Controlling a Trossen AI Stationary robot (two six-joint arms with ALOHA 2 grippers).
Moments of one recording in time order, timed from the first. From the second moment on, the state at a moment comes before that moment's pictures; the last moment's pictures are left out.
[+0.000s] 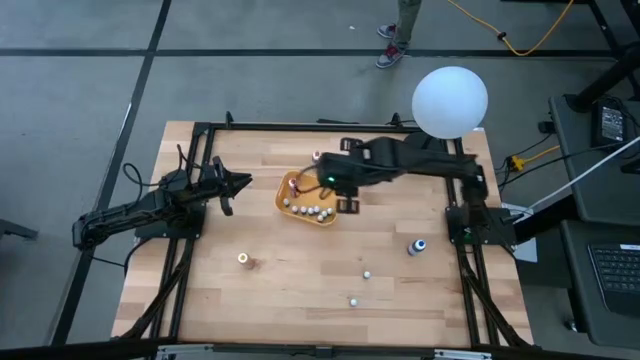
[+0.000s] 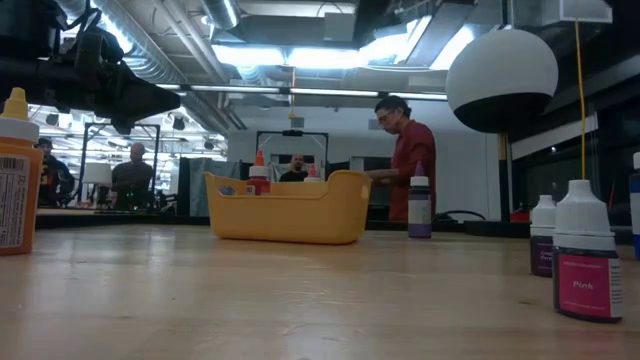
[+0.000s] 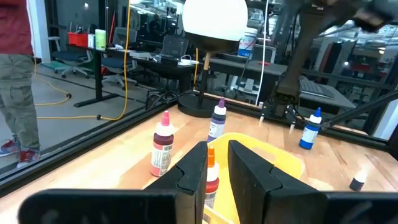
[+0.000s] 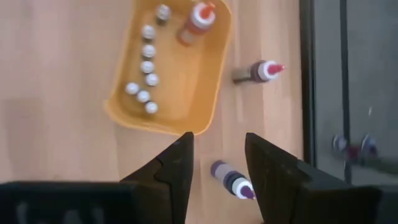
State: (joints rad) left arm 0.36 0.01 0.01 0.03 -0.01 -0.17; right arm 0.04 1.99 2.26 -1.49 0.32 -0.02
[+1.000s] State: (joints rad) left arm 0.36 0.01 0.01 0.03 -0.01 -0.17; right arm 0.40 1.21 1.18 -0.98 0.03 0.31
